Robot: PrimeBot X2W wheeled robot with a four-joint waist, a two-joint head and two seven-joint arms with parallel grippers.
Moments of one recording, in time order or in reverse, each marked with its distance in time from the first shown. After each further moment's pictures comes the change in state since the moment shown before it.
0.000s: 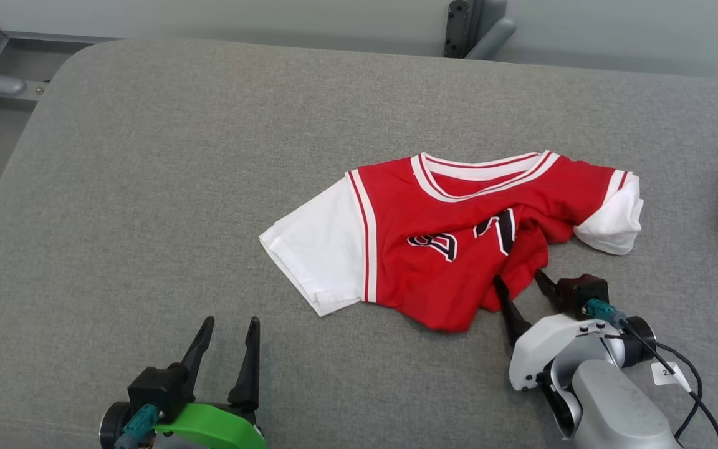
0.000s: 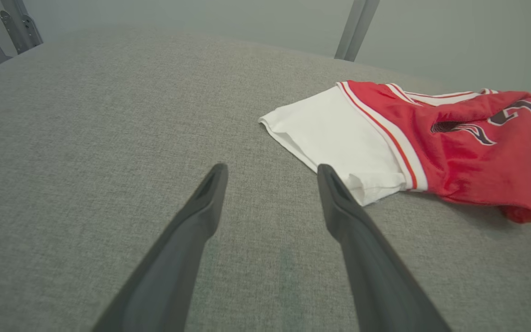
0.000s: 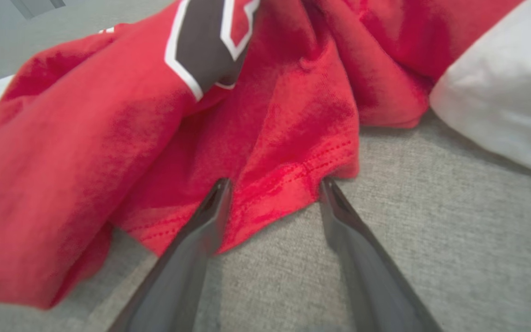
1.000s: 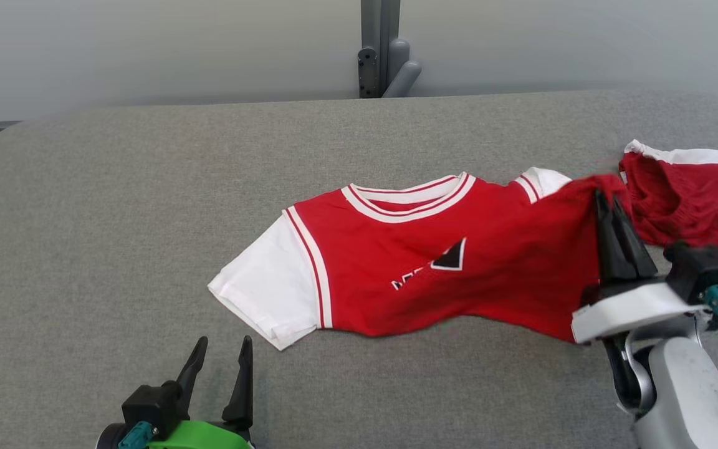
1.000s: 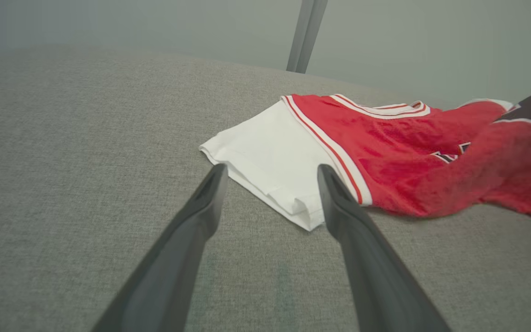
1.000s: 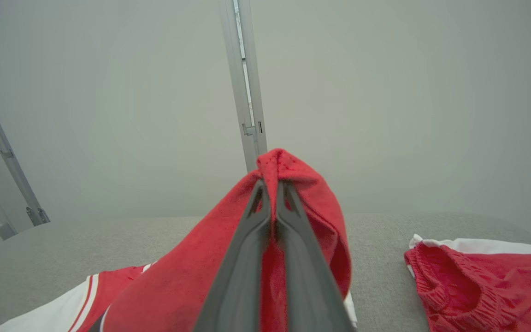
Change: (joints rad) left arm 0.042 0.000 0.019 0.005 -0.015 0.000 0.000; right arm 0.152 -0.045 -0.167 -0.629 0.056 0.001 0.002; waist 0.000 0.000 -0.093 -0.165
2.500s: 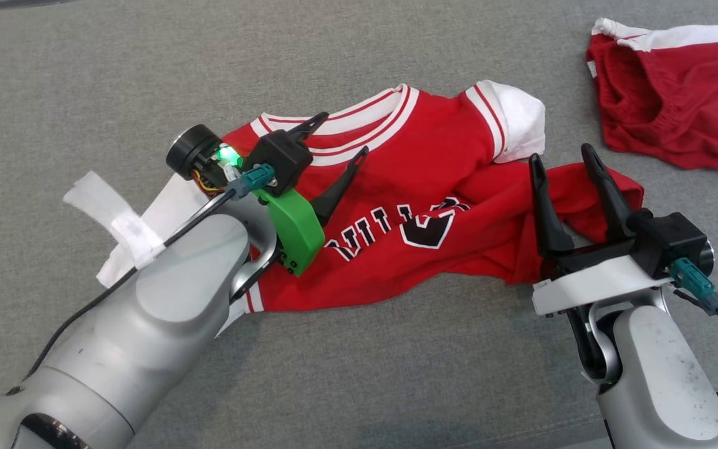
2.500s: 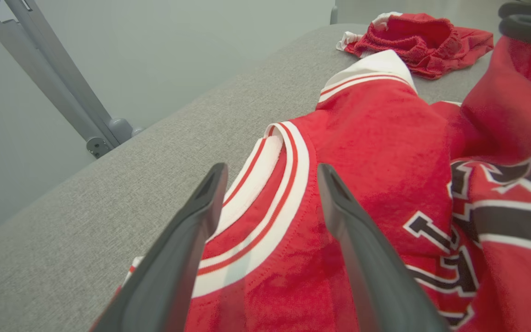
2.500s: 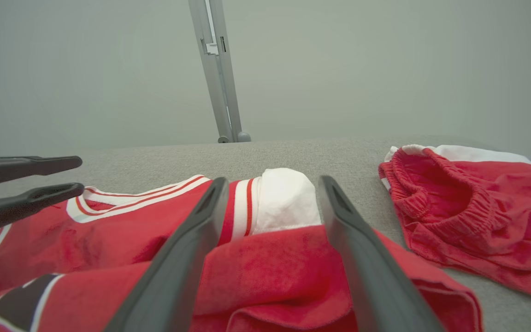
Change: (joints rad) left arm -0.932 0.178 -0.822 0.342 -0.253 0.000 0.044; right arm -0.058 0.043 0.062 -0.031 -0.068 -0.001 0.001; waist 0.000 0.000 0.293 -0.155
